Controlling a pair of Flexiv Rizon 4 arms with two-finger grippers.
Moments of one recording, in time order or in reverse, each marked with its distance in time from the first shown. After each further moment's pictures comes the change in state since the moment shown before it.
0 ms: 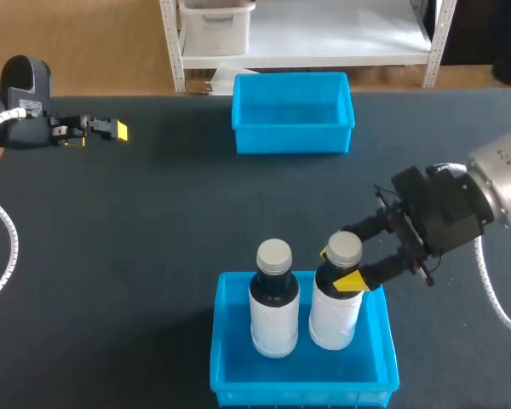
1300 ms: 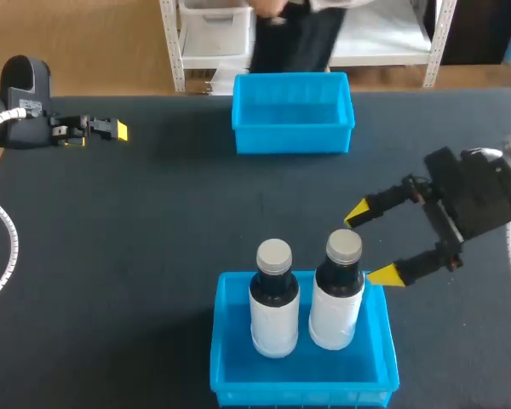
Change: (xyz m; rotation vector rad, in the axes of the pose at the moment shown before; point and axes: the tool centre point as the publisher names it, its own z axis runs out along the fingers) left arm 0.000 0.000 0.000 0.000 0.000 0.000; right arm 0.008 -0.014 -0.050 0.082 0.031 0.048
